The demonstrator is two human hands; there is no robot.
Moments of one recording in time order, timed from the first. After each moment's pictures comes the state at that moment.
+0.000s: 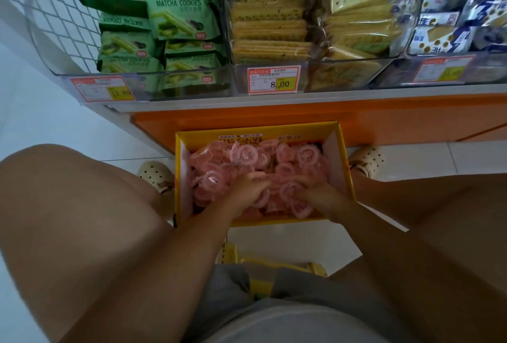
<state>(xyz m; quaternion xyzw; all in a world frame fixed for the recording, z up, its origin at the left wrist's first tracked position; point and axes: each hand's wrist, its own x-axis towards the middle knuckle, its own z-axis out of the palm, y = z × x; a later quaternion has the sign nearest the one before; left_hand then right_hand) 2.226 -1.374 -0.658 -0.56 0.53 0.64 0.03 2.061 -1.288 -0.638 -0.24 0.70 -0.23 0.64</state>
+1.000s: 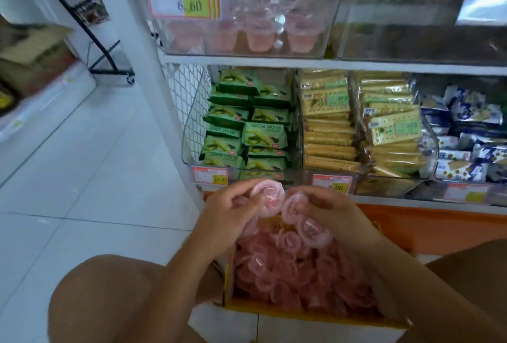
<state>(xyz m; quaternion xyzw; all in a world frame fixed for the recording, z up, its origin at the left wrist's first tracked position) 2.339 -1.421 -0.445 -0.47 0.65 0.54 -0.26 2.132 -1.368 -0.457 -0.47 0.62 -0.39 0.50</state>
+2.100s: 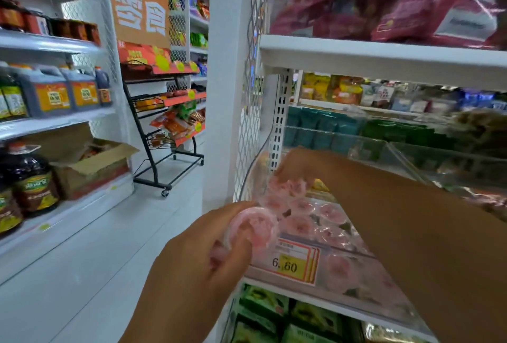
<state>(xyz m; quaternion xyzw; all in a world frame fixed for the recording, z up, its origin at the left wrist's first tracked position) 2.404 -1.553 -0.235 -0.46 0.73 0.18 -0.46 2.202 -1.764 -0.189 -0.69 0.70 -0.01 0.19</state>
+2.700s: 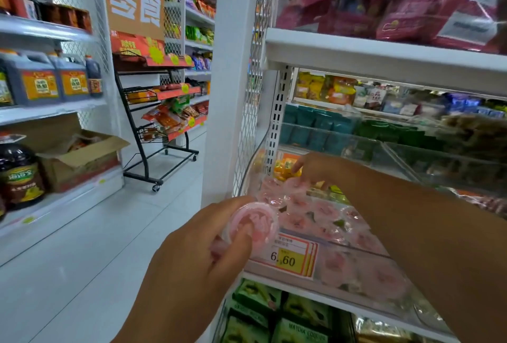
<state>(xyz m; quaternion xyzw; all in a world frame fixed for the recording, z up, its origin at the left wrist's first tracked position) 2.408 -1.557 -0.242 -0.45 0.74 0.20 -0.46 2.171 -1.749 -0.195 -0.67 0.72 -0.04 0.16</state>
